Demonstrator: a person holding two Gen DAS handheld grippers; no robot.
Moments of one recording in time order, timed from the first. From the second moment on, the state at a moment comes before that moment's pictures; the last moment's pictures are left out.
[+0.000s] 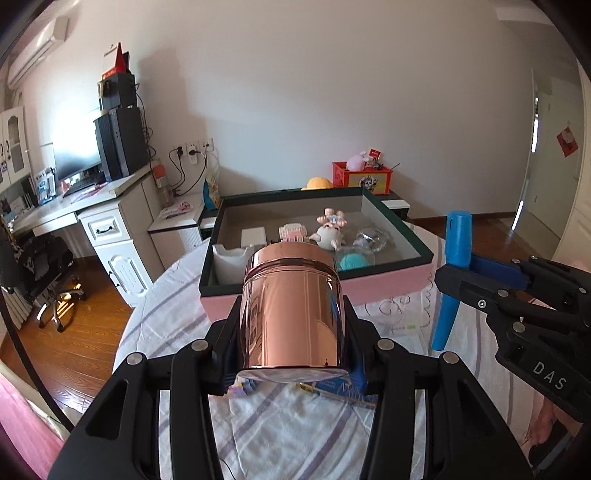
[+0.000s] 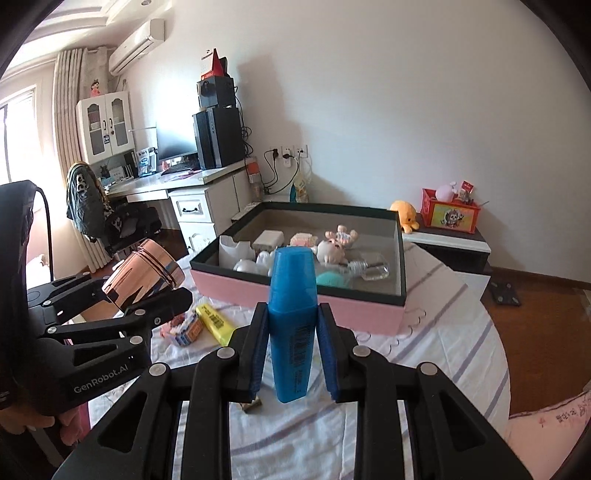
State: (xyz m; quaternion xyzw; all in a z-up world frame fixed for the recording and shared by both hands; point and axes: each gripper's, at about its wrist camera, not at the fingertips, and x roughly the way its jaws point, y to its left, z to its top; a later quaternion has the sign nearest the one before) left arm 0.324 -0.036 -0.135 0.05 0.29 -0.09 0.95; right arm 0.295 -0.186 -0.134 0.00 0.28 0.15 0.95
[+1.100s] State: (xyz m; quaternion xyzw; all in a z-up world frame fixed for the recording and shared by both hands) left arm 0.499 -0.029 -0.182 0.07 0.36 -0.04 0.93; right arm 0.472 -0.161 -0.186 -0.01 0.37 0.17 0.91
